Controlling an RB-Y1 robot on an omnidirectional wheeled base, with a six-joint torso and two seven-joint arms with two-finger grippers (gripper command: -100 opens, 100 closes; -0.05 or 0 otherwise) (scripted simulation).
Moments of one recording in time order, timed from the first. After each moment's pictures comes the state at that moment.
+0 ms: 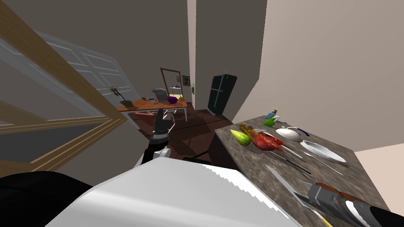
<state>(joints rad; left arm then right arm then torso) 0.55 0.01 -0.06 -2.27 0.01 -0.63 -0.16 0.92 -1.58 0.00 -1.12 0.54 -0.70 0.25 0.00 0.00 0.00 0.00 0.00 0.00</state>
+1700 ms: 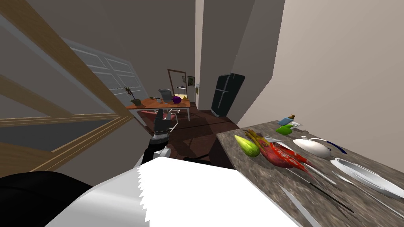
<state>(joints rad) 0.55 0.01 -0.06 -2.27 0.01 -0.63 -0.16 1.00 -1.52 0.12 -1.09 0.60 -0.78 0.17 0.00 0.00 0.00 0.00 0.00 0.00</state>
